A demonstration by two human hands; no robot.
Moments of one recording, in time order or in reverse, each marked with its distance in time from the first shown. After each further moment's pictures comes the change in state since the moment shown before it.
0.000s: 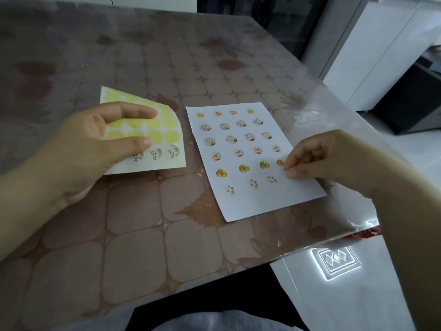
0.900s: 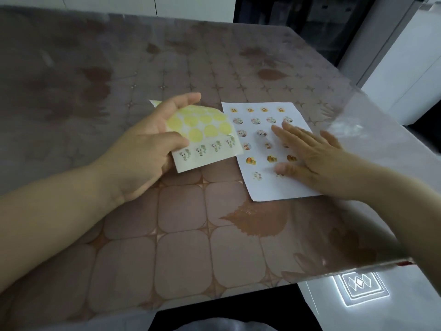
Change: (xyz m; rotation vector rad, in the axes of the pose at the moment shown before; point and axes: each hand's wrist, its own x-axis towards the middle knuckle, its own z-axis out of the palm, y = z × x) left_hand -0.005 0.008 0.000 -0.110 -0.096 -0.026; right_hand 0.045 -0.018 0.039 -0.875 -0.180 -0.247
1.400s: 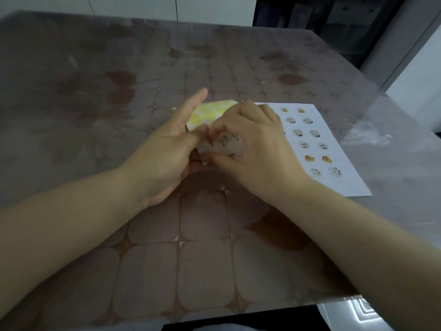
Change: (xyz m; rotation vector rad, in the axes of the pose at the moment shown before) left_hand 0.004 -0.001 -0.001 -0.175 0.049 -0.019; right_hand 0.049 -0.118 -0.001 0.407 0.838 -0.357
